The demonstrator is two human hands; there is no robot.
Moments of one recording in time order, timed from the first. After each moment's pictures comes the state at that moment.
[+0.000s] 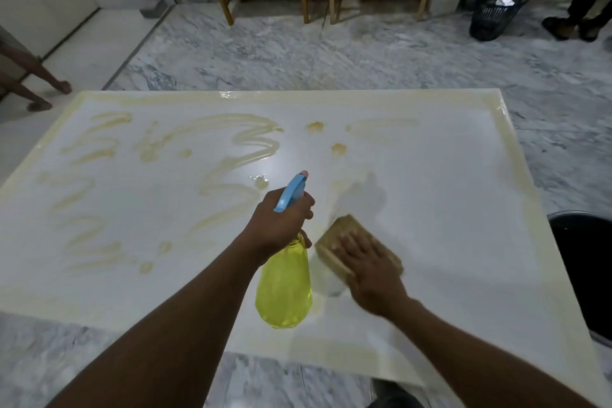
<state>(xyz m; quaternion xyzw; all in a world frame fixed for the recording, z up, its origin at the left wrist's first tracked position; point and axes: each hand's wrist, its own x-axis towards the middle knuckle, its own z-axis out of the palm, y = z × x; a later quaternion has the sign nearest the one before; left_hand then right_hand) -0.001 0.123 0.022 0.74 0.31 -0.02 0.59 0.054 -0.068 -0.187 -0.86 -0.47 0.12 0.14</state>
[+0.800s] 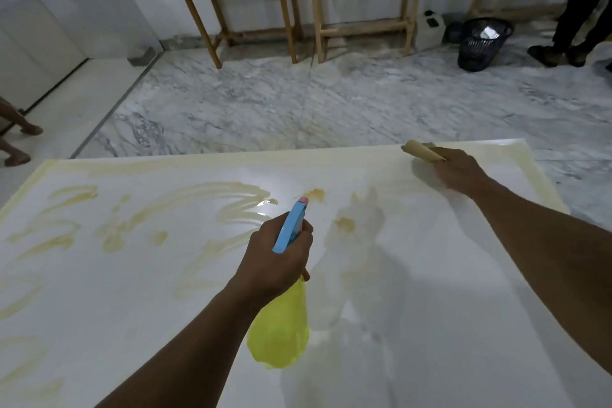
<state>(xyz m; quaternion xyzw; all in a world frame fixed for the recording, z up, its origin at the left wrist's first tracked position) 0.128 0.208 -0.008 0.84 0.27 0.00 0.48 0.447 -0.023 -0.119 -0.93 -0.12 0.13 0.34</state>
